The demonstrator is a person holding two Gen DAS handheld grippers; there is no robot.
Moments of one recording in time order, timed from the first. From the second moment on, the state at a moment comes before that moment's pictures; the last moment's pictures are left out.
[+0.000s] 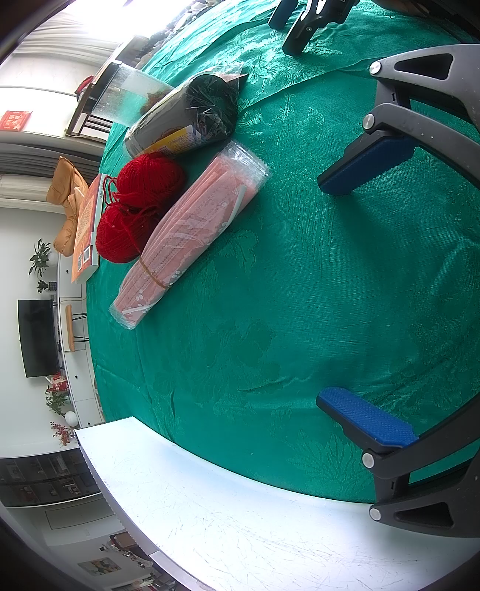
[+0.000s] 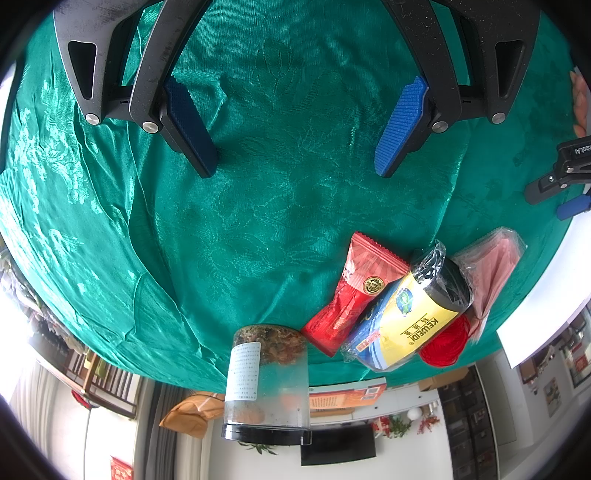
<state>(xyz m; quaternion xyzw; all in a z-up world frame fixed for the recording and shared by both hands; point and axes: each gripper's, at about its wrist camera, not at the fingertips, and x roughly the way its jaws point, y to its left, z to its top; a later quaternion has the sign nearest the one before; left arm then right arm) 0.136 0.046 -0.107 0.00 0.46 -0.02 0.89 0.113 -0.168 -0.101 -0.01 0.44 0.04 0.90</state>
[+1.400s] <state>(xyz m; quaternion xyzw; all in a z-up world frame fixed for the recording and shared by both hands) 0.136 0.046 -0.107 0.00 0.46 -0.02 0.89 0.199 -0.103 -0.036 0.08 0.46 0.12 0.88</state>
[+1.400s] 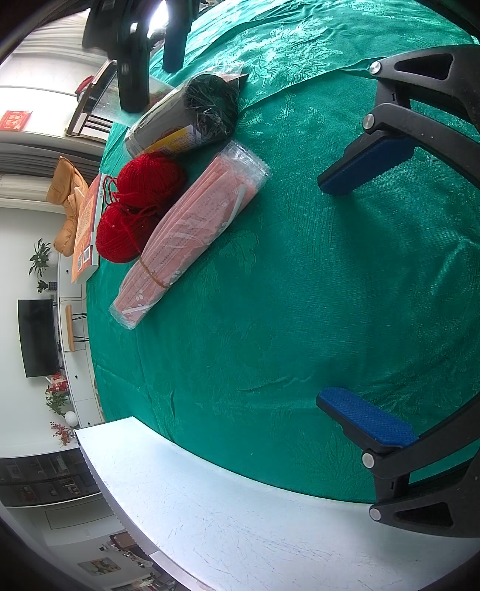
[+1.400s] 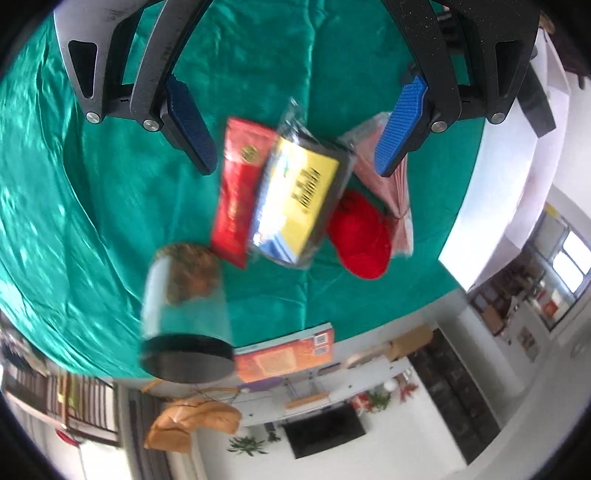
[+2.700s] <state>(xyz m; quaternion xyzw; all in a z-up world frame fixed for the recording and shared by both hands) 0.138 0.045 -0.106 0.01 0.47 -0.03 0.88 0.149 -0.303 -0.091 0.12 0.45 -0.05 0.88</state>
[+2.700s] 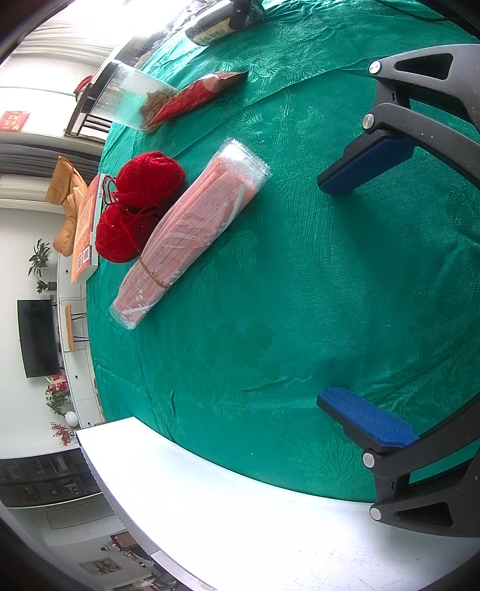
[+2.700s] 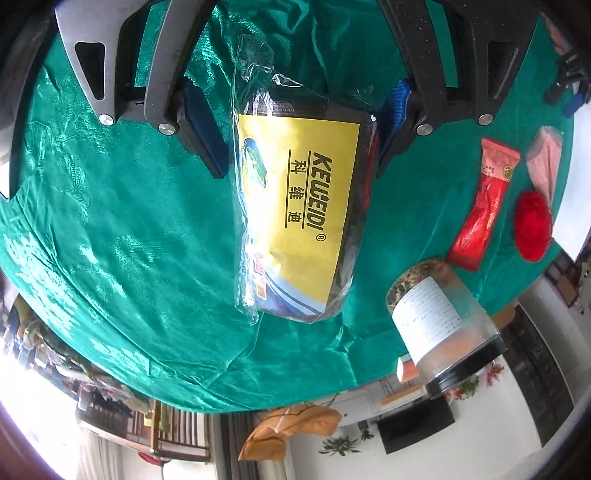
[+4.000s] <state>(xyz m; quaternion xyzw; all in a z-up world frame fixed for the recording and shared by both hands) 0.136 0.174 0.096 -0.09 0.43 -0.06 0.90 0.112 -0.242 -0.001 0.17 0.35 0.06 0.92</state>
